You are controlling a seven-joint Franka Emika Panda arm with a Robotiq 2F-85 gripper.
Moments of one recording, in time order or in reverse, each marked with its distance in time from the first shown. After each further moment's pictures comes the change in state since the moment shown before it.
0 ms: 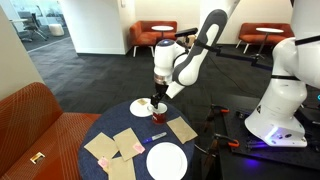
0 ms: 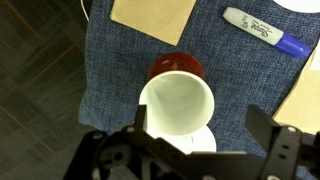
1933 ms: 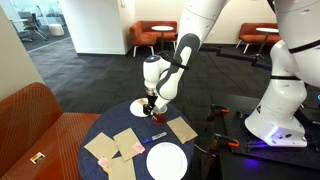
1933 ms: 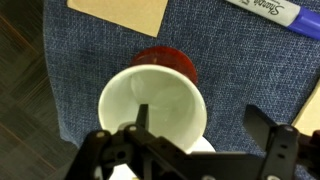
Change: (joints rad) arm 0.094 0.257 -0.051 0.204 0.202 -0.001 -0.065
